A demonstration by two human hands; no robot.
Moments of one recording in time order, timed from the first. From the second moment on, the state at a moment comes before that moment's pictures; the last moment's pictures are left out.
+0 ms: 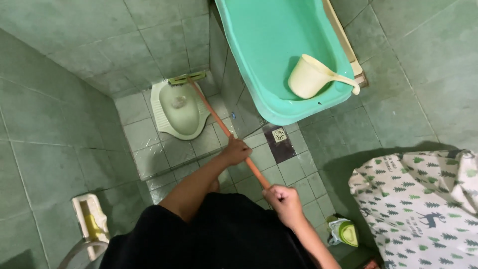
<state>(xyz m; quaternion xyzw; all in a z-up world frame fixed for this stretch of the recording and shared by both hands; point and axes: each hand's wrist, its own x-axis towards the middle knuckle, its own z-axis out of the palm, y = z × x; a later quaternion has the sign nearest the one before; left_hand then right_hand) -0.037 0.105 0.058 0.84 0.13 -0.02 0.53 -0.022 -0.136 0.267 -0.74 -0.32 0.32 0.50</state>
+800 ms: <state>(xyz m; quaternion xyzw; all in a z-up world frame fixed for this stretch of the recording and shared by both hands) -0.040 -0.088 0.037 0.90 0.08 0.07 0.42 0.025 -0.326 0.286 -0.76 -0.40 0.39 0.35</state>
